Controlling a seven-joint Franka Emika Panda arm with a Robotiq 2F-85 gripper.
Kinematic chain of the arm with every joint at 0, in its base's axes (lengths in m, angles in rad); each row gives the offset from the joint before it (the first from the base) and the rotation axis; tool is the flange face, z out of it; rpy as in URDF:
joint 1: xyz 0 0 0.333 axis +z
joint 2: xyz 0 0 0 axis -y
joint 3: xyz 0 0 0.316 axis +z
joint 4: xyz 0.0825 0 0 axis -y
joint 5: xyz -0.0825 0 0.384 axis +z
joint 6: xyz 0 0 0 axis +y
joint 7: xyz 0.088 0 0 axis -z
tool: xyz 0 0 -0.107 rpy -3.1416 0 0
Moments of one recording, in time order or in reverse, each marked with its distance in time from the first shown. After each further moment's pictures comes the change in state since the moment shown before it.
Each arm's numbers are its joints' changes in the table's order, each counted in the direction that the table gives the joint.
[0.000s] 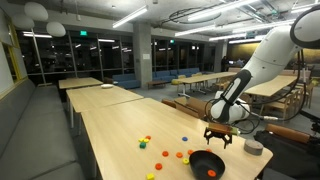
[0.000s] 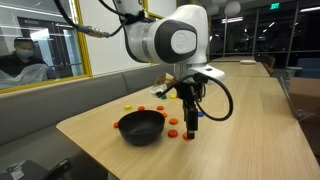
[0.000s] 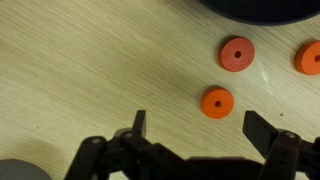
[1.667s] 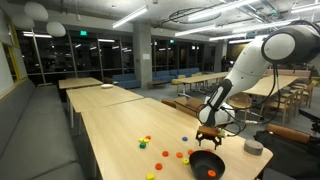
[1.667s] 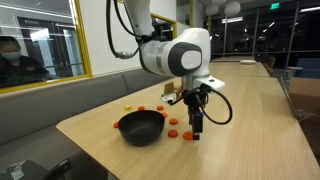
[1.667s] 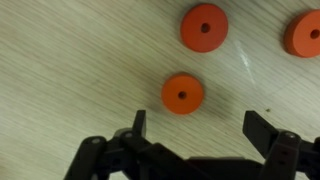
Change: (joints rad) arm 0.022 -0.217 0.011 0.206 0.049 0.006 0.000
